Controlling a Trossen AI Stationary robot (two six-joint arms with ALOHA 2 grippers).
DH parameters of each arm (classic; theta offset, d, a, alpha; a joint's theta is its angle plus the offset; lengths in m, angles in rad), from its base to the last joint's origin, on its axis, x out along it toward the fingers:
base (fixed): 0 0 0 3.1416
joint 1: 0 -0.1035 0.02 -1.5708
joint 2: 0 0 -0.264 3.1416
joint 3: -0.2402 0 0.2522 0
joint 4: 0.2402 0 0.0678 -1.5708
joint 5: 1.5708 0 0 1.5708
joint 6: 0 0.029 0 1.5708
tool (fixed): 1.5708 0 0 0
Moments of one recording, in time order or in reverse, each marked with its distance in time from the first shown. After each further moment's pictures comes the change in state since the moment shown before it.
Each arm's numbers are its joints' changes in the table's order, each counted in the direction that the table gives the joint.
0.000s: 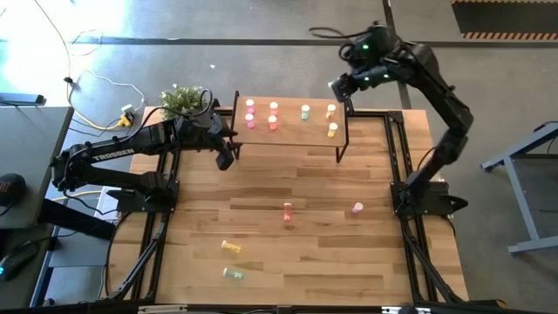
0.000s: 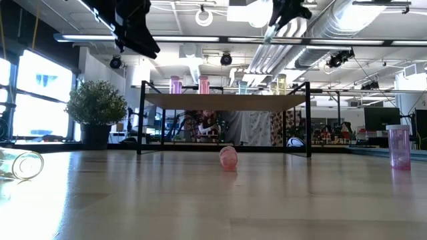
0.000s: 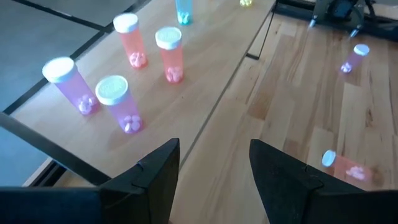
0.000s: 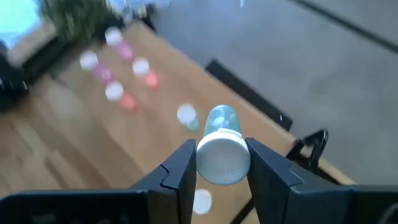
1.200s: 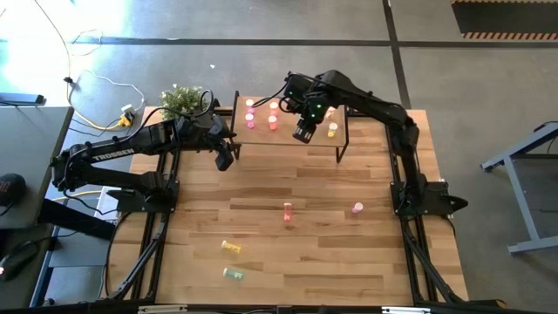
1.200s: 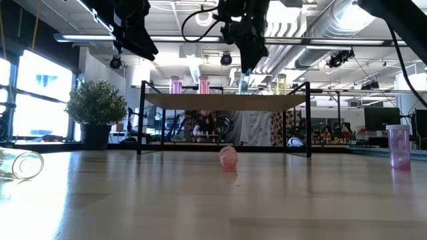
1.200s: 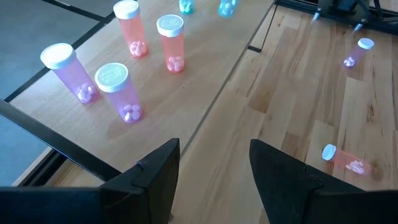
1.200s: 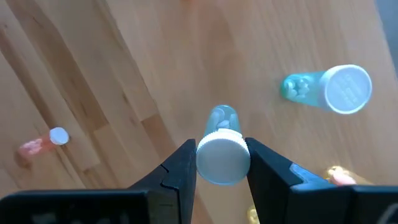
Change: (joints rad) left arm 0.000 0.000 0.000 0.026 -0.003 -0.019; right arm -0.213 -0.403 -0.051 0.105 0.004 -0.204
